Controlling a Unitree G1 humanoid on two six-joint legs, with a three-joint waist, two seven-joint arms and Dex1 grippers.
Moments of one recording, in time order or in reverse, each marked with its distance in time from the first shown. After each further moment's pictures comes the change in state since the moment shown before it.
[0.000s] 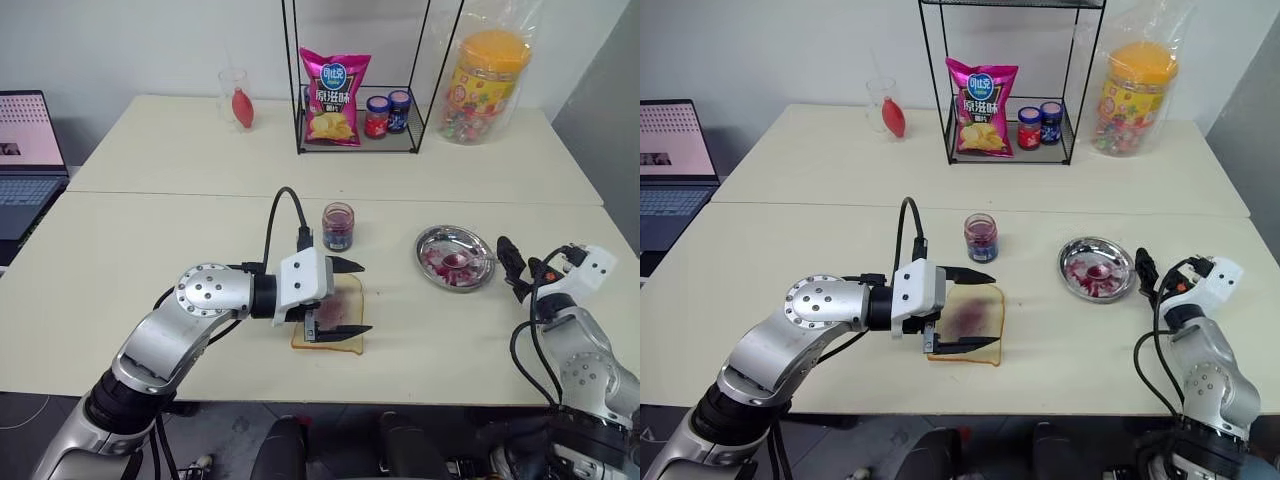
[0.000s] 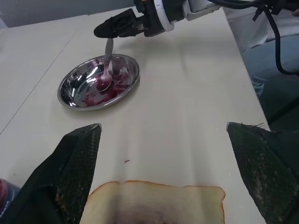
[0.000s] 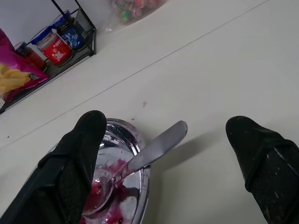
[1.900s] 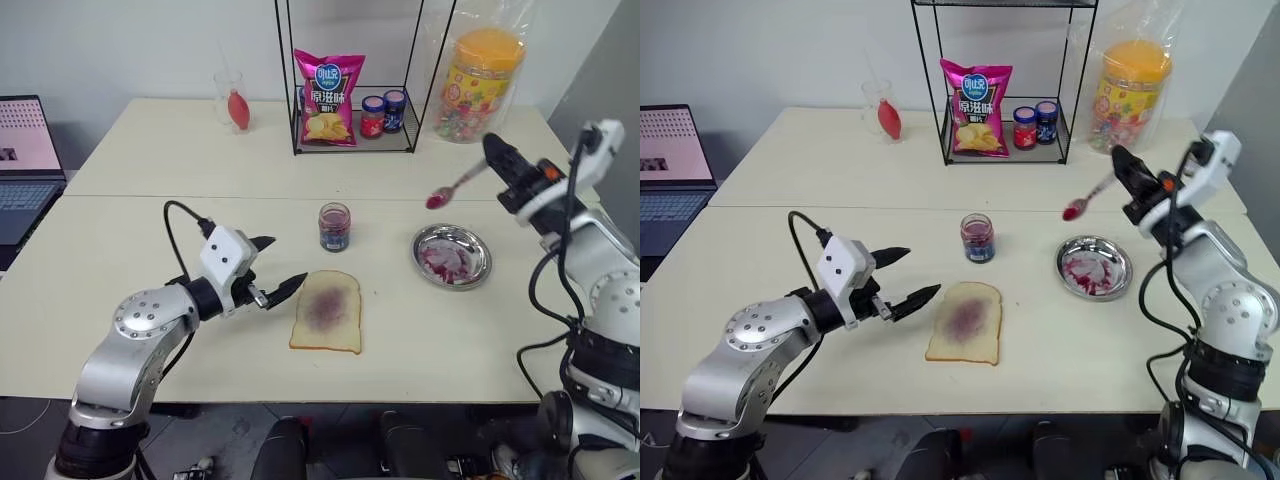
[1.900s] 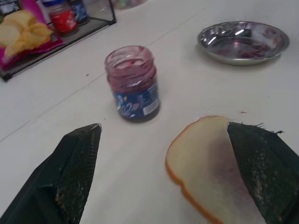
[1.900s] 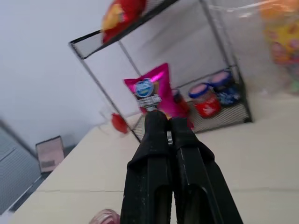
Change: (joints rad) left arm 0.336 -0.078 0.394 0.011 0.007 0.069 0.279; right arm -0.452 -0.166 0.196 -0.116 0.306 0.198 -0.028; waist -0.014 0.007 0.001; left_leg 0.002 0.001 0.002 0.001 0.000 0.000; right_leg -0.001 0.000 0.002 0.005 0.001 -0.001
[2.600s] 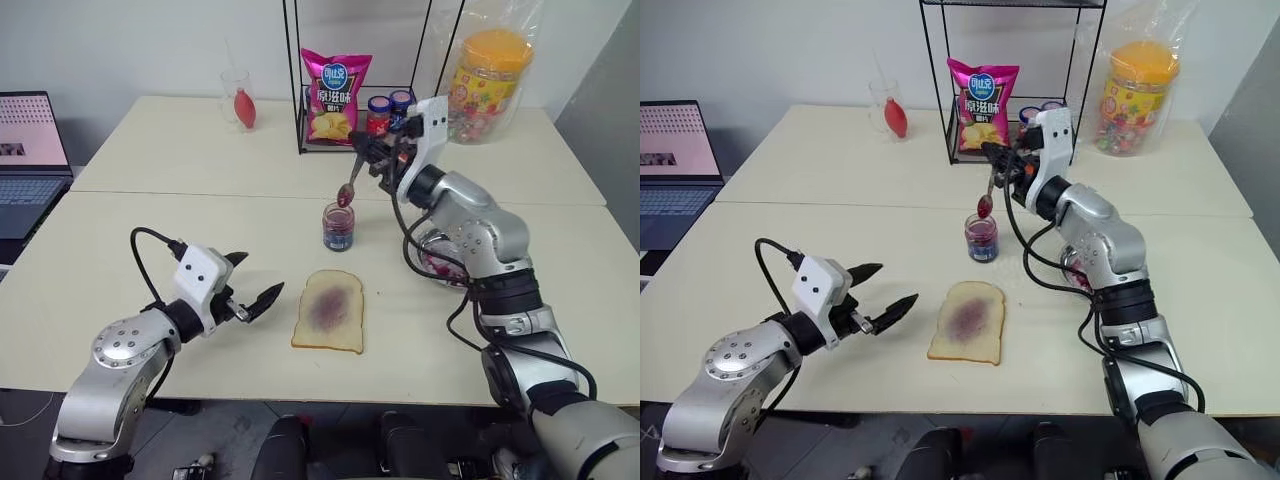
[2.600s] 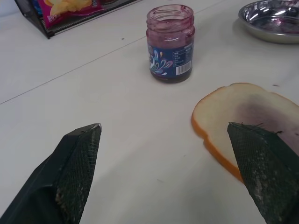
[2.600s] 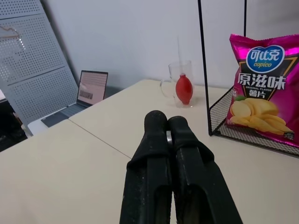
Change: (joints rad) left arm 0.072 -0.015 0.037 -0.026 -0.005 0.002 0.056; right arm -0.251 0.201 0.381 0.478 -0.492 -0.349 0.334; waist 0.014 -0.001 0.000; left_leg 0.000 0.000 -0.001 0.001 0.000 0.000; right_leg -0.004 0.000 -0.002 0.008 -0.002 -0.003
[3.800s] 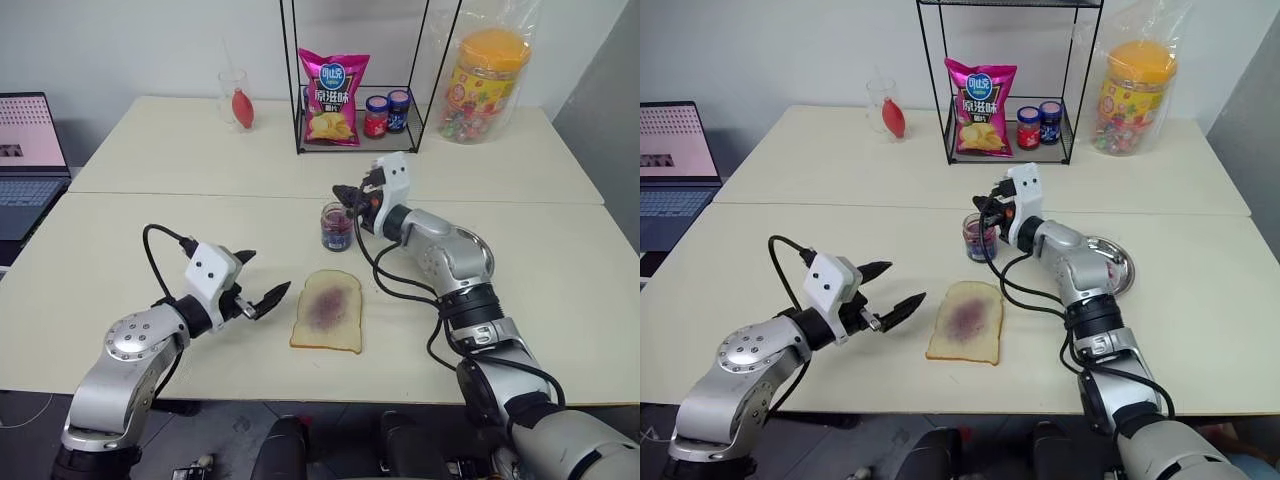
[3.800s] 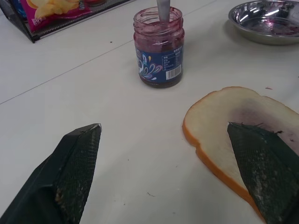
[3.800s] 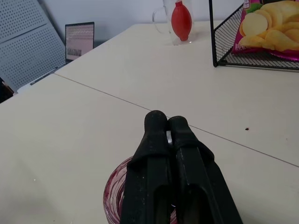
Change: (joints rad) left arm -0.026 -0.002 -0.040 0.044 0.009 -0.026 -0.001; right arm 0.050 0.140 -0.053 0.146 -0.165 0.045 0.033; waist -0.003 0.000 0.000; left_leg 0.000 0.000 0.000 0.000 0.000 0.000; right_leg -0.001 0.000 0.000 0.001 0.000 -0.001
